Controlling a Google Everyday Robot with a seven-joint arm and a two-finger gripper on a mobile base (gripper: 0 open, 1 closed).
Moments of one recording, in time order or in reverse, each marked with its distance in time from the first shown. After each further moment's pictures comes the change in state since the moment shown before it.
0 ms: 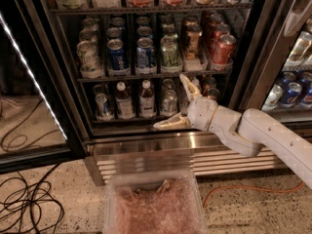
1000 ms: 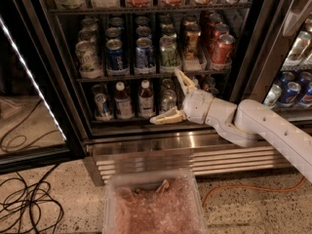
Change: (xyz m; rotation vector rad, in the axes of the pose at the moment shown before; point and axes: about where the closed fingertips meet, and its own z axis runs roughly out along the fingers) arm -0.012 -0.008 0.018 -0.039 -0.015 -0.003
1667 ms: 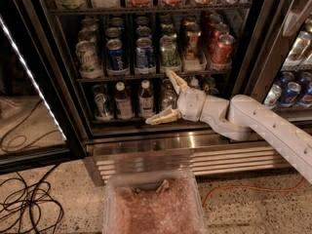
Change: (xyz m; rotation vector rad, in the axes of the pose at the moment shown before) arm 0.004 0.009 0.020 -0.091 -0.043 0.033
